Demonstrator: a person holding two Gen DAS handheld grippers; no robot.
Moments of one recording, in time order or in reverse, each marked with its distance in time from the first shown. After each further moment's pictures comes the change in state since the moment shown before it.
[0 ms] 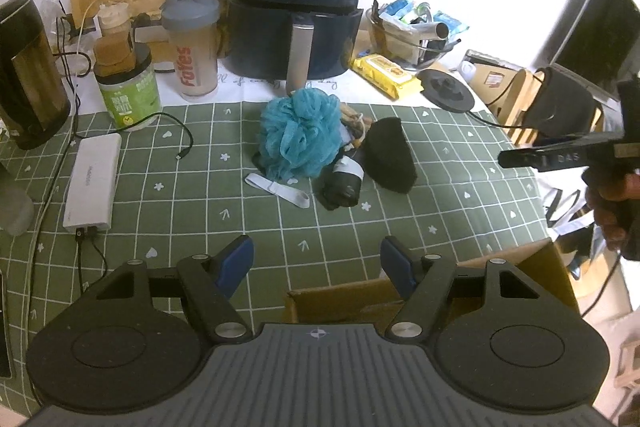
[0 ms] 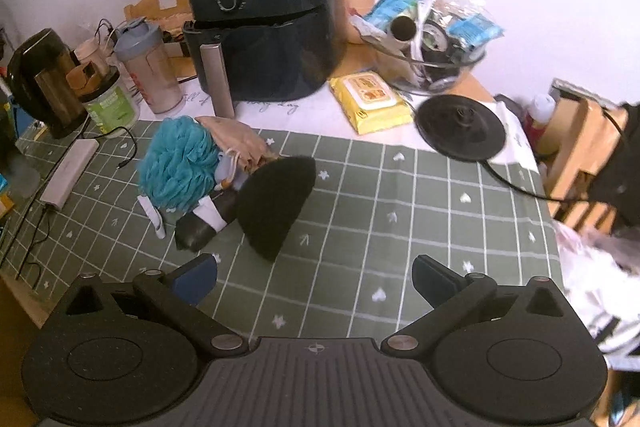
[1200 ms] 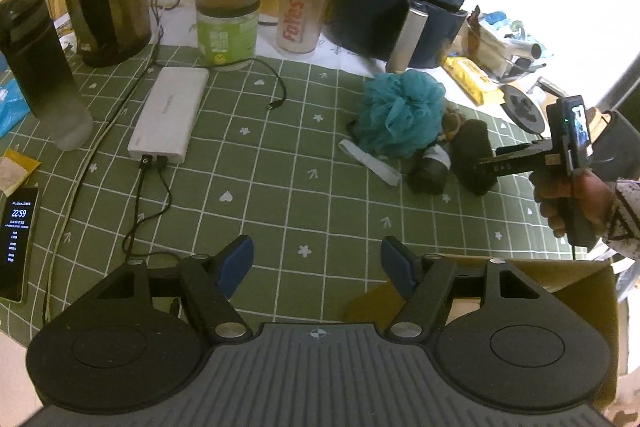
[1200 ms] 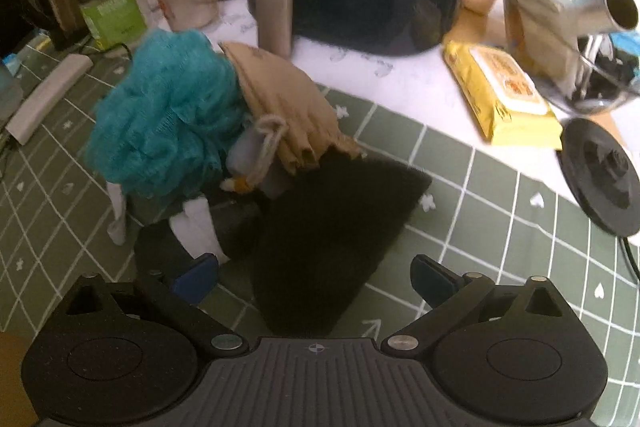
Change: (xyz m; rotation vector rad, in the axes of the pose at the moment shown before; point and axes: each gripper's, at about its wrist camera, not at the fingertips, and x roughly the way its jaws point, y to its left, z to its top) left arm -0.002 0.070 -0.028 -0.224 0.048 0.107; right arm 0.186 0.054 0.034 -0.231 0.136 0.067
